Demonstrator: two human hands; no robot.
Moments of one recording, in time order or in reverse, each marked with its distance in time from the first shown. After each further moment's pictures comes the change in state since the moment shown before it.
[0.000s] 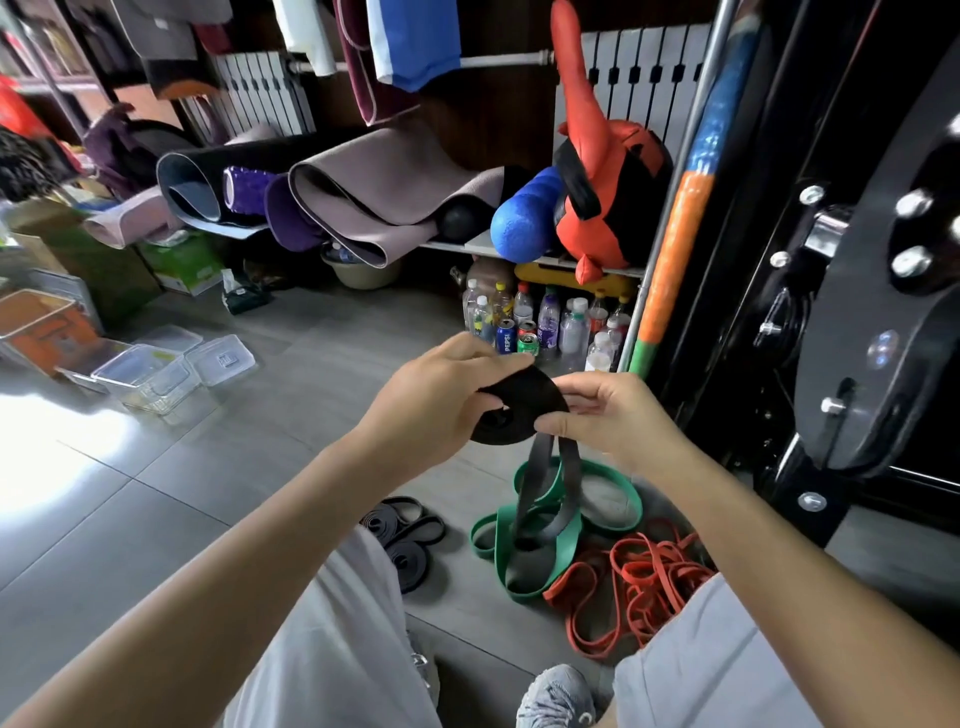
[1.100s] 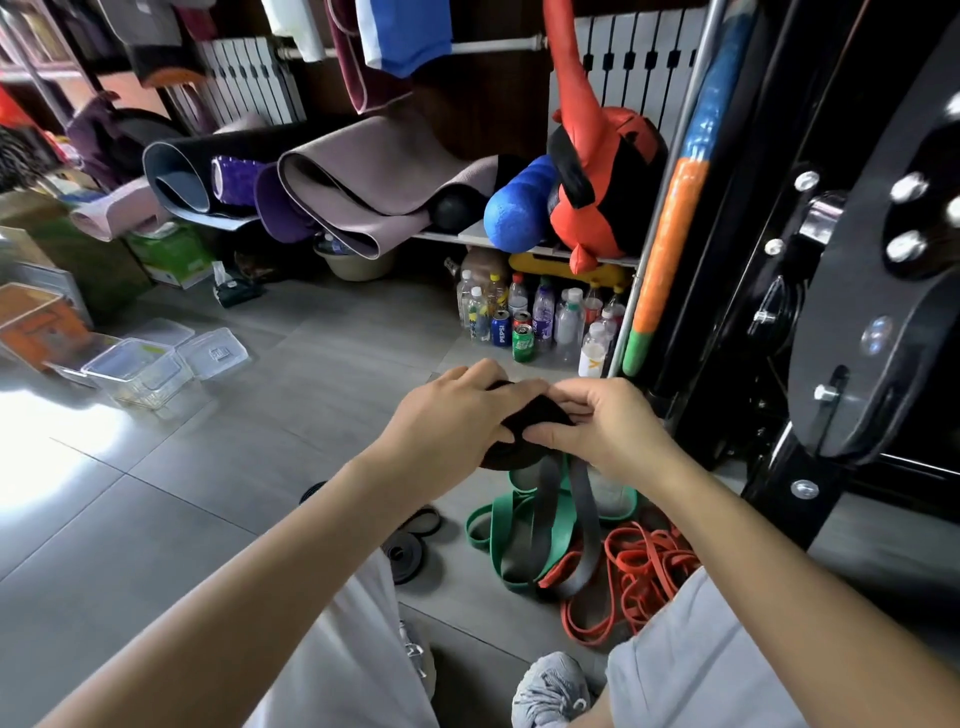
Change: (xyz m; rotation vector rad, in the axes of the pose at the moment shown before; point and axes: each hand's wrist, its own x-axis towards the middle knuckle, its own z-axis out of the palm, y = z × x) left_hand -0.005 0.015 0.020 0.234 -0.188 0.023; right_hand -0.016 -0.001 0.005 -0.126 0.035 0.021
